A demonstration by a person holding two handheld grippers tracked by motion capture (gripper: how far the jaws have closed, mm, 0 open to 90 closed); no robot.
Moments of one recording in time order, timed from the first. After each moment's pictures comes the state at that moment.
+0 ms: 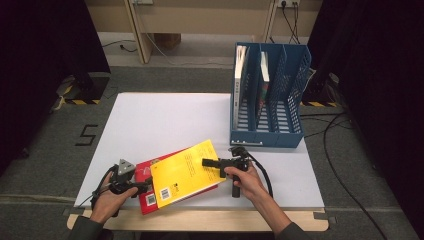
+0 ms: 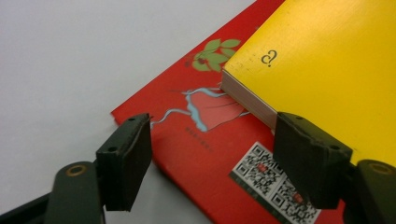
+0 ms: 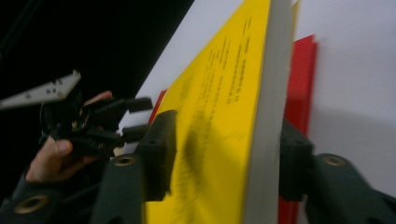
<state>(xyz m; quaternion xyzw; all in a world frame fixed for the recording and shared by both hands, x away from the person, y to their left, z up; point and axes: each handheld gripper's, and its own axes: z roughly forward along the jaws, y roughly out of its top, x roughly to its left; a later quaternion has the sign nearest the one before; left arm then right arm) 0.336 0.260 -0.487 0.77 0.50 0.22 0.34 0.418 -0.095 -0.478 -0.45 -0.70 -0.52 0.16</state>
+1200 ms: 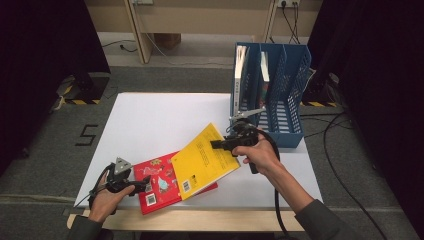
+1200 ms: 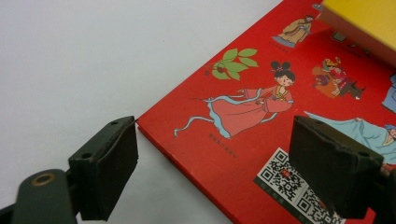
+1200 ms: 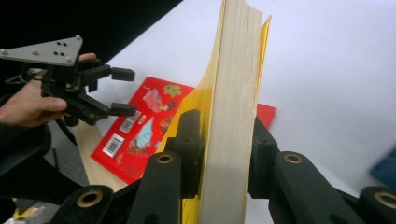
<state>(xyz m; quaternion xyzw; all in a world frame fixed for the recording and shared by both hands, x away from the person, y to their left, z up) 0.340 0.277 -0.487 0.76 0.50 0.23 0.35 0.429 -0.109 -0.353 -0.35 -0.83 -0.43 0.02</state>
